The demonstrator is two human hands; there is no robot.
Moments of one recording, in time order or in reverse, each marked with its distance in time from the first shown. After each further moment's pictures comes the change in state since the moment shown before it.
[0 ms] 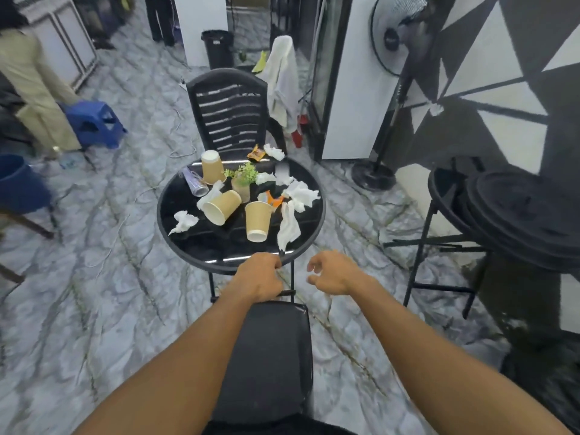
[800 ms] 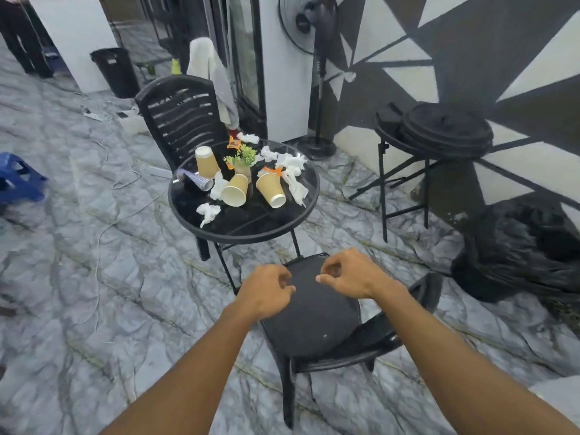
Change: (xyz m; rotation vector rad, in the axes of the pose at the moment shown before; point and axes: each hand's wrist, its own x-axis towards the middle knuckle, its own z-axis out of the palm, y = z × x) left_hand -0.154 -0.208 -0.045 0.009 -0.189 0.367; right_hand -0.150 -0.220 0.145 0.196 0.279 0.223
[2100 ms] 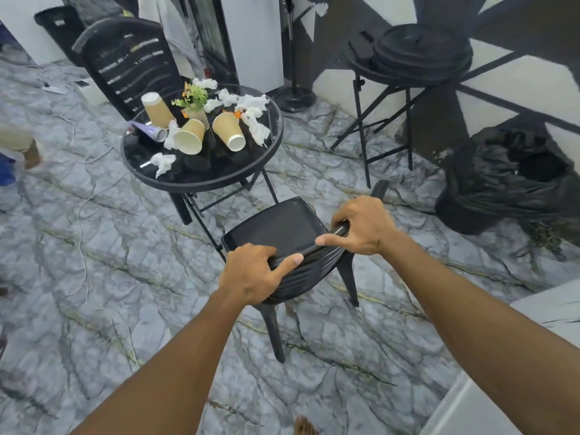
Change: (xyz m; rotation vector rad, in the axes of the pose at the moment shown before) left_hand -0.056 0.032 0.120 0.281 0.233 0.268; right_hand -0.079 0.127 0.031 -0.325 0.352 -0.223
